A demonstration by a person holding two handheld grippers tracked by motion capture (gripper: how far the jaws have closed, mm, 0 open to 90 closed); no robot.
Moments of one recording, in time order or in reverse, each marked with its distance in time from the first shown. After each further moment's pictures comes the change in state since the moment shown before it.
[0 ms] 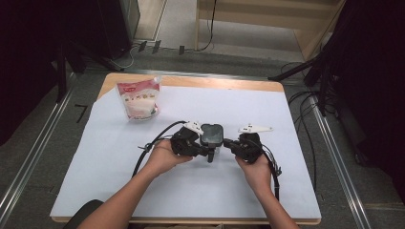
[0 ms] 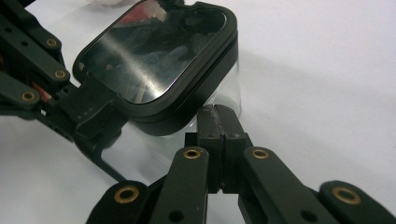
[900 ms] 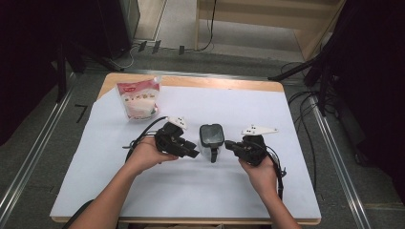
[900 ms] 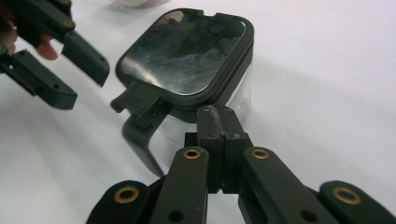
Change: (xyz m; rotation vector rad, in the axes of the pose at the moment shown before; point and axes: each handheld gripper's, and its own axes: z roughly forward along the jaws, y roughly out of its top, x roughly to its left) left arm 0.012 -0.014 -0.049 0.005 -0.049 -0.034; right arm 0.008 0.002 -0.021 -0.007 0.029 -0.045
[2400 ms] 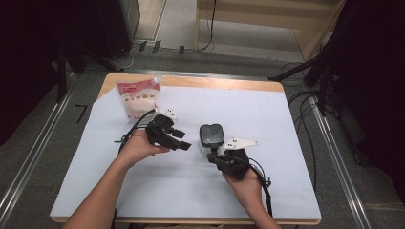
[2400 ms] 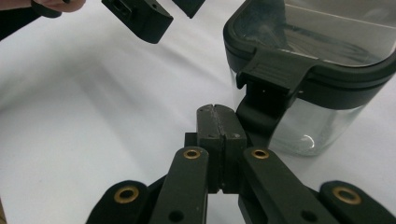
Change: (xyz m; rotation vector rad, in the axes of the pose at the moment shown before) left arm 0.026 -0.005 -0.015 -0.031 0.069 -0.048; right arm 0.050 -0.018 0.021 0.021 0.084 -0.041
